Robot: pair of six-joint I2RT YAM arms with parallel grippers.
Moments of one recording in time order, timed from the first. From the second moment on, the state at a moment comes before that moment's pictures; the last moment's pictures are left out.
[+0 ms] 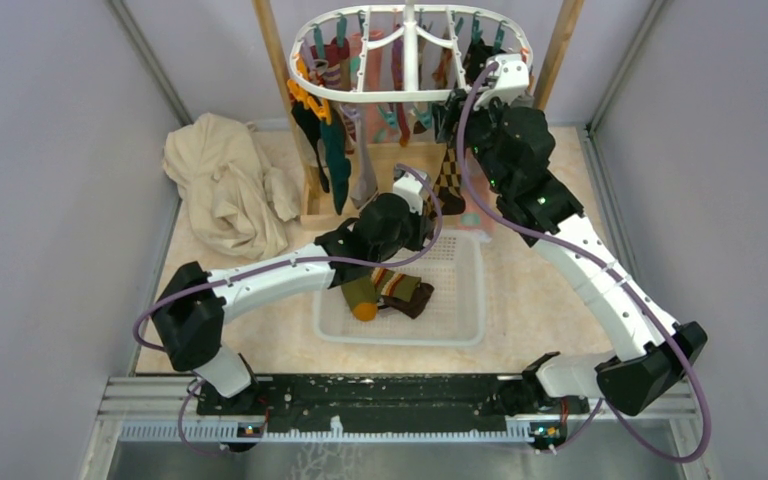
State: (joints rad) left arm -0.98 1.62 1.18 0.08 -0.27 -0.36; right arm 0.56 1.28 1.44 -0.07 0.22 0.13
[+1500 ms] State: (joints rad) left arm -0.97 1.51 1.15 0.02 -0.21 -0.40; right arm 0.56 1.25 1.38 -0.02 0.24 0.12
